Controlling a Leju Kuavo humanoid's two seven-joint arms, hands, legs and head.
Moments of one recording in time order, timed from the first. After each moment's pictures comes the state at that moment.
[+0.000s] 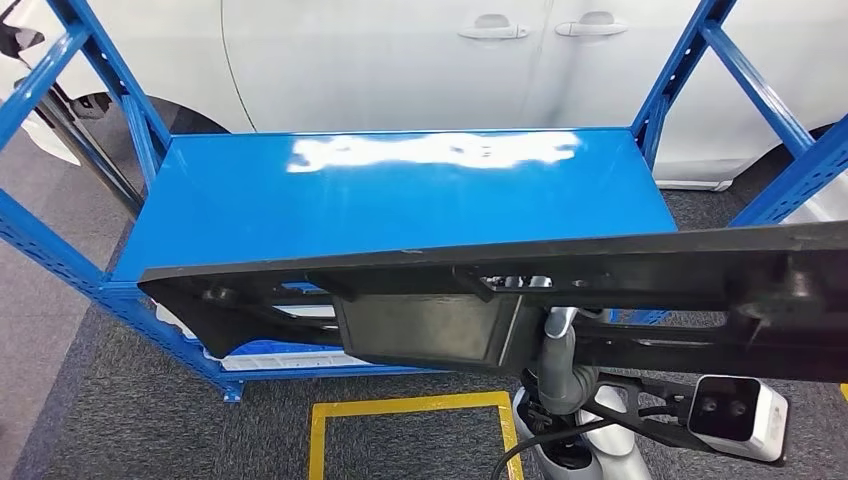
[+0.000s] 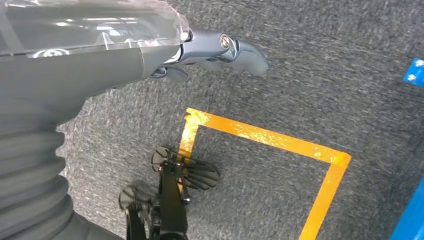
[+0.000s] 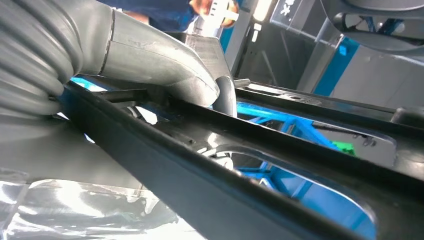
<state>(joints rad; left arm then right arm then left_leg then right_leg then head) -0.10 -0.07 1.22 -0.21 -0.76 -0.15 -0.37 -0.19 0.02 0.39 -1.91 -0.38 0.41 -0.67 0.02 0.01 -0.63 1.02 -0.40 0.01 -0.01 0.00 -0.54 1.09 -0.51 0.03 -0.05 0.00</state>
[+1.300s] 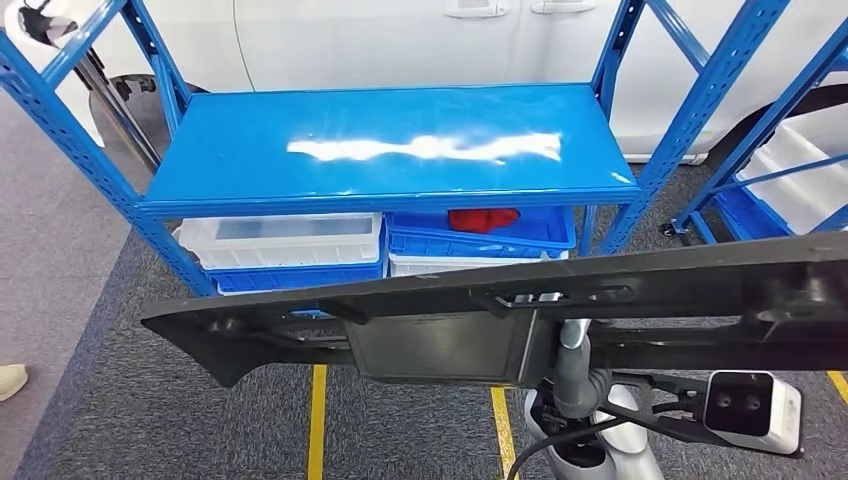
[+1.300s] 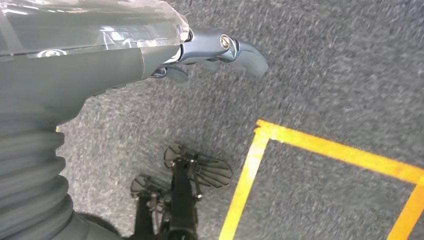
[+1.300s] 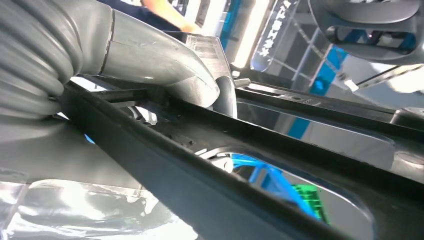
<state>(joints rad) -0.10 -0.08 1.24 -0.21 -0.77 -0.12 -0.34 -0.18 -0.01 0.35 -1.91 -0.44 0.48 -0.64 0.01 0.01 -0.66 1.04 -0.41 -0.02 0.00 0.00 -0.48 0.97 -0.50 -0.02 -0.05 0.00</state>
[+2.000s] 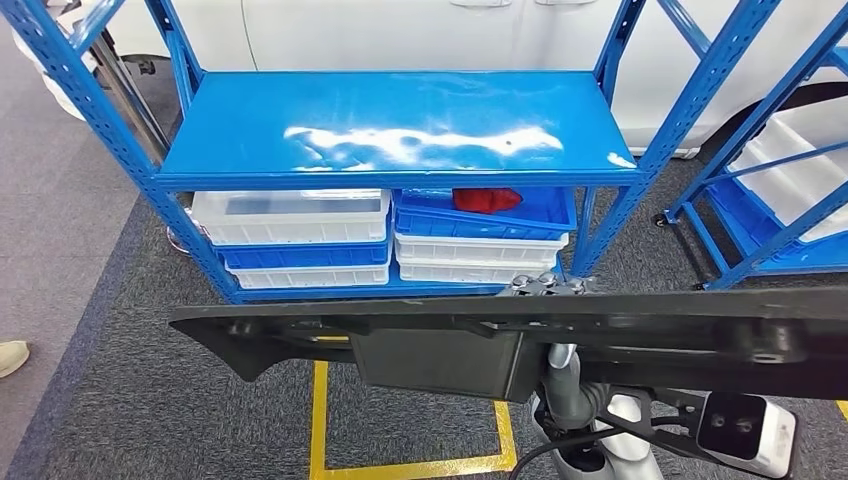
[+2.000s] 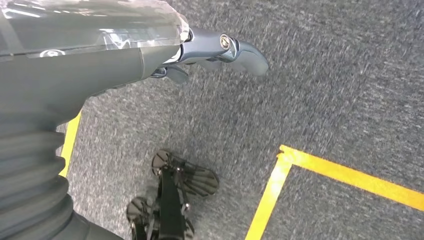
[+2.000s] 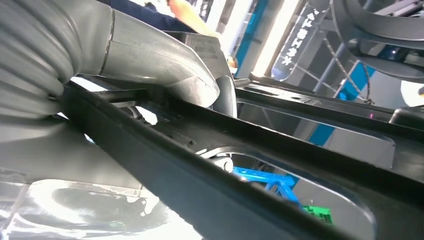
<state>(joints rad) -0.09 -0.09 1.24 -0.21 -0.77 -0.10 -0.34 -0.15 -0.01 0.32 -1.90 -0.33 0.51 -0.69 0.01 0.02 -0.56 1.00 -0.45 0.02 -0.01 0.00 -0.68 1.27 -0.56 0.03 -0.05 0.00</state>
